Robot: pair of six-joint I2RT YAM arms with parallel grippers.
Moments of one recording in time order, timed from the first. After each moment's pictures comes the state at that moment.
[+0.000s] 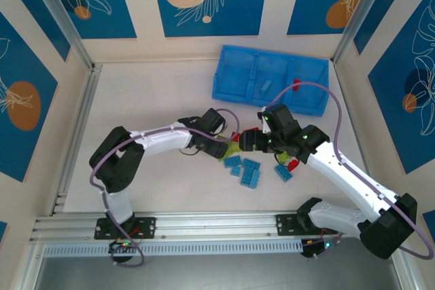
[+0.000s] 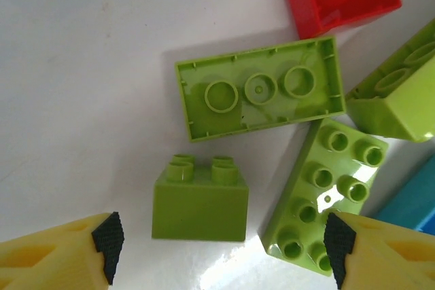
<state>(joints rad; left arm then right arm) -0.80 1.84 1.20 -0.52 -0.03 -0.21 0.60 1.08 0.96 -0.84 -0.10 0.55</state>
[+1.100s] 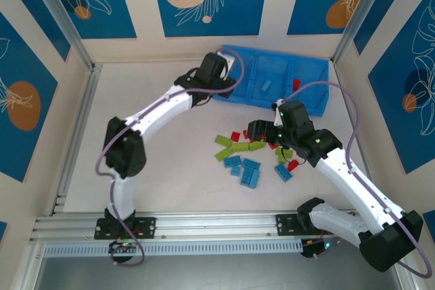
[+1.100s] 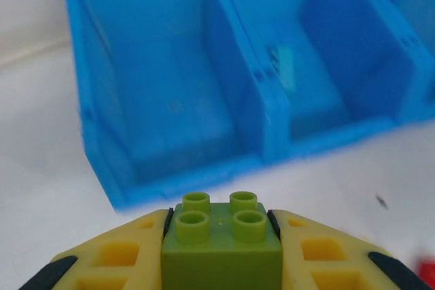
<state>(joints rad) -0.66 2.07 1.93 -0.52 -0.08 -0.16 0.48 0.99 0.93 -0.73 -0.10 0.57</state>
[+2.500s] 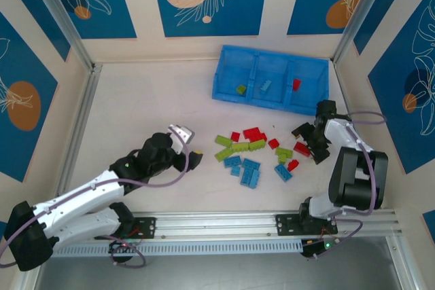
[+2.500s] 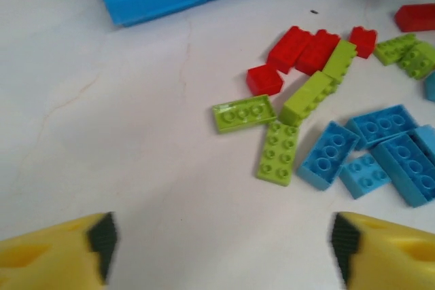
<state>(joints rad) -0.84 0.92 0.58 -0.22 -0.12 -0.09 -0.19 1.49 0.88 -0.79 -0.10 0.79</state>
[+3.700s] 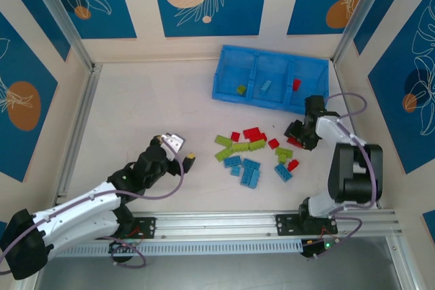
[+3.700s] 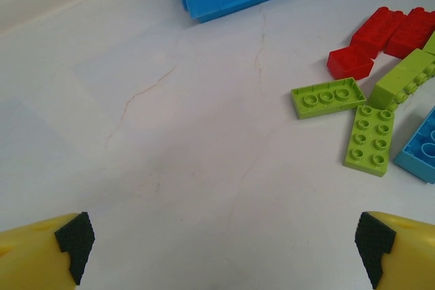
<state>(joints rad) -0.84 0.82 0.40 -0.08 -0.32 -0.02 -0.07 1.47 0.89 -0.68 -0.08 0.50</state>
